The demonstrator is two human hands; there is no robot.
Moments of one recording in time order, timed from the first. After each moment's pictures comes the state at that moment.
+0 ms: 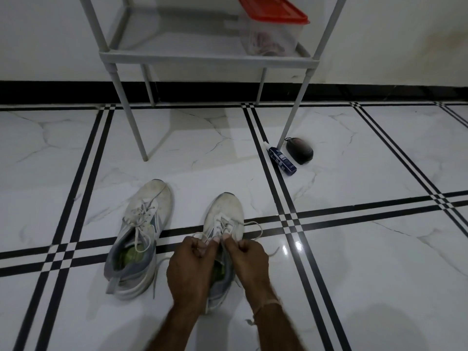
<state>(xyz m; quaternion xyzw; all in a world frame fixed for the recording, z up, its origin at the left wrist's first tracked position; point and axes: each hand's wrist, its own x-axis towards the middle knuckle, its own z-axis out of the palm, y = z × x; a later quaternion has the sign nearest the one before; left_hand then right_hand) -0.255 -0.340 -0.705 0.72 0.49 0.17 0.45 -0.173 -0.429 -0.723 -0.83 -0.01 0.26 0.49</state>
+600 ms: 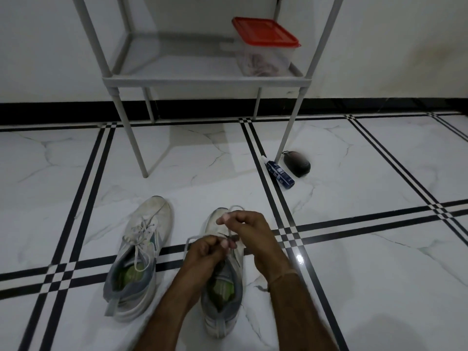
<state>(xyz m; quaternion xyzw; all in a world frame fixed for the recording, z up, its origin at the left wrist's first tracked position) -0.225 -0.312 -0.680 0.61 0.29 0.04 0.73 -0.115 -0.405 -0.635 -0.70 -0.14 0.32 0.62</state>
